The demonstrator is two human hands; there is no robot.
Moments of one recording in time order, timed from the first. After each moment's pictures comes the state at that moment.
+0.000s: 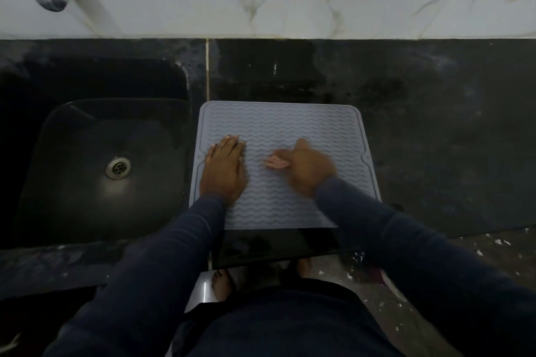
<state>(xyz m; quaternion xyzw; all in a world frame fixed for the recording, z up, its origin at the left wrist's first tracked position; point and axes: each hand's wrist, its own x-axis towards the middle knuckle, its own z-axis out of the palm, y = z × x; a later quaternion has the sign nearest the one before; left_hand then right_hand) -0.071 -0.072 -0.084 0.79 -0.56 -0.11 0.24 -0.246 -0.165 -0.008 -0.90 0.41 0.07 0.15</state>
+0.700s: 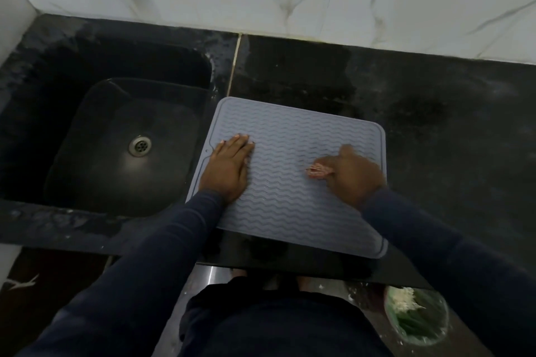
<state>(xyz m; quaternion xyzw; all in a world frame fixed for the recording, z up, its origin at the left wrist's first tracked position) -0.074 -0.074 -0.083 0.81 -0.55 -0.12 0.20 -0.304 -0.233 -0.006 -0.91 0.37 0.09 0.17</state>
